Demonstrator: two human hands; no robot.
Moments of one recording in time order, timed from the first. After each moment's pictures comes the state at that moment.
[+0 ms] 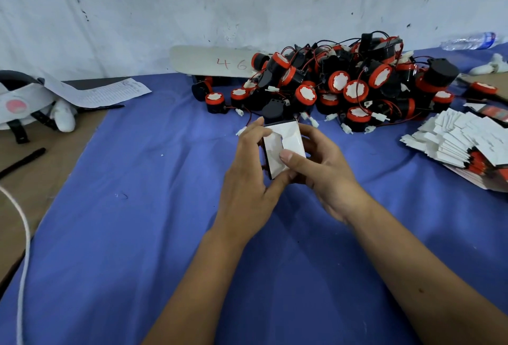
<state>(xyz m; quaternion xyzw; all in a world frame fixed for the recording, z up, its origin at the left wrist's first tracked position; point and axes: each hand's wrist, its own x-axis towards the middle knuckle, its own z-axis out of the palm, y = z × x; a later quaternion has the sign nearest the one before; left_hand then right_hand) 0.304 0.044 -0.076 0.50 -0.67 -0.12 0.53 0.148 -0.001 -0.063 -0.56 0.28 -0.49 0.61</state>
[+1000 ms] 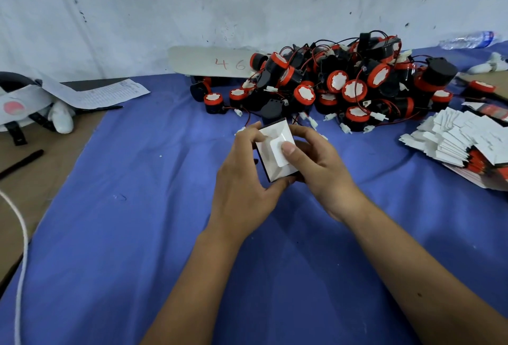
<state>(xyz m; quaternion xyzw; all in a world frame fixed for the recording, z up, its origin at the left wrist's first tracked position) 0.304 0.046 -0.070 0.52 -0.67 -0.06 0.52 0.153 0.003 -0.058 -0.59 0.28 -0.49 0.58</state>
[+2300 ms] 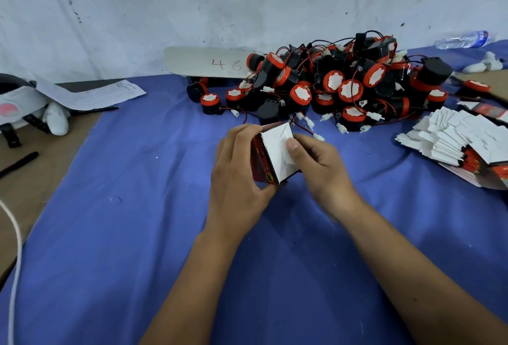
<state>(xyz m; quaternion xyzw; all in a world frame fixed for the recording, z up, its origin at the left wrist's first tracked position) 0.306 0.043 -0.071 0.52 -0.69 0.02 0.51 0.150 -0.005 -0.065 -0.66 0.37 -0.49 0.44</state>
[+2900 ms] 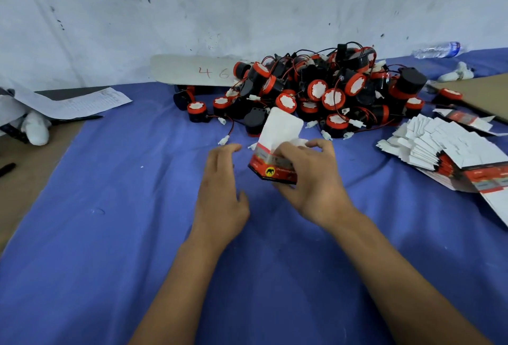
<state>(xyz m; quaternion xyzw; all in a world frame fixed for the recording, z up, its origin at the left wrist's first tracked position) 0.319 0.035 -0.092 0.57 -0.68 -0.09 0.46 0.131 0.001 -0.058 -0.82 0.45 -0.35 0.02</state>
